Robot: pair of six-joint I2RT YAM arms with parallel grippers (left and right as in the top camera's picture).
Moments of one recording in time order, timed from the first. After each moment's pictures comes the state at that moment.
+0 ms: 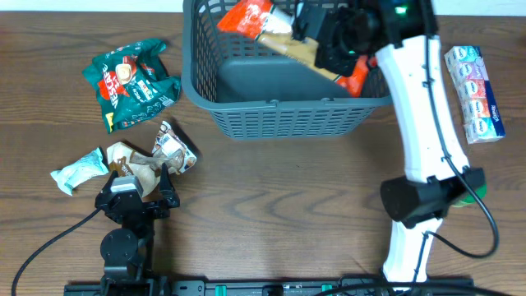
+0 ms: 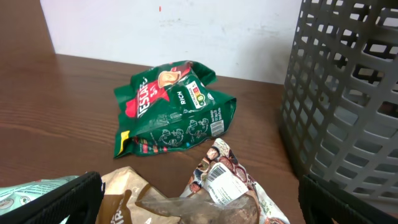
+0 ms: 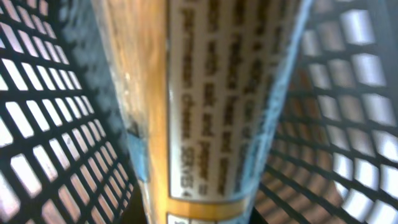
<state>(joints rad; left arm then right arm) -0.03 0.01 0.05 -0.18 -0.11 -0.11 0.31 2.12 2.47 -1.47 -0.14 -0.89</state>
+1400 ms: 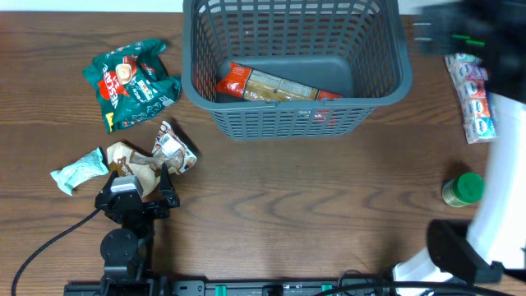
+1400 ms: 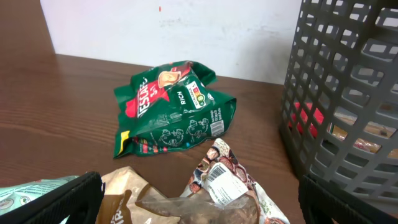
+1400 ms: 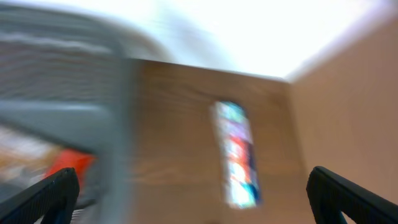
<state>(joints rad) -0.03 0.01 0.05 -0.18 -0.11 -0.11 -0.04 1.76 2.51 -1.45 0.27 -0.15</state>
